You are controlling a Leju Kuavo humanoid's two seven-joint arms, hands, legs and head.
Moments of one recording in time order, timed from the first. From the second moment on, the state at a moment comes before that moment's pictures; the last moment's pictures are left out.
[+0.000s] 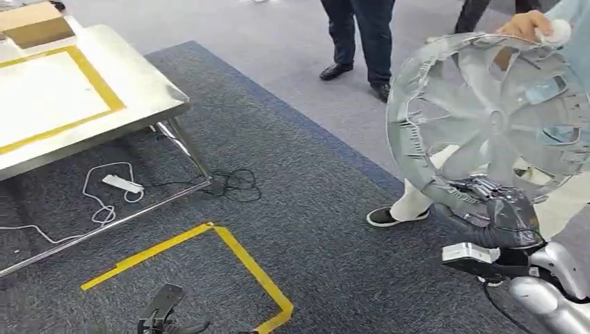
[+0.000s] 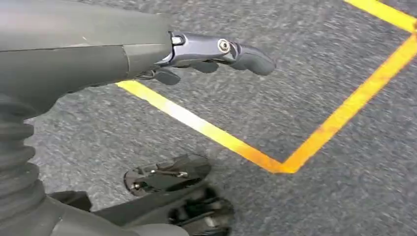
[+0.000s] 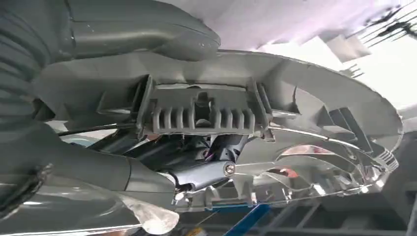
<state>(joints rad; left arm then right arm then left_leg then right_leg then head) -0.19 -0.03 -0.52 -0.30 0.27 0.30 -0.25 0.02 -0.58 0.32 -1.72 0.63 -0.54 -0.42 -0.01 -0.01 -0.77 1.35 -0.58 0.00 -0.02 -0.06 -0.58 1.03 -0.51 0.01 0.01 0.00</state>
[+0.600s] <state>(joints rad) -0.20 -0.03 -0.52 -0.30 0.27 0.31 -0.24 0.08 -0.58 0.28 -1.74 0.64 -0.56 -0.42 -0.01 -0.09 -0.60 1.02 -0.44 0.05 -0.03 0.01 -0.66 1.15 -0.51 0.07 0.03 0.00</state>
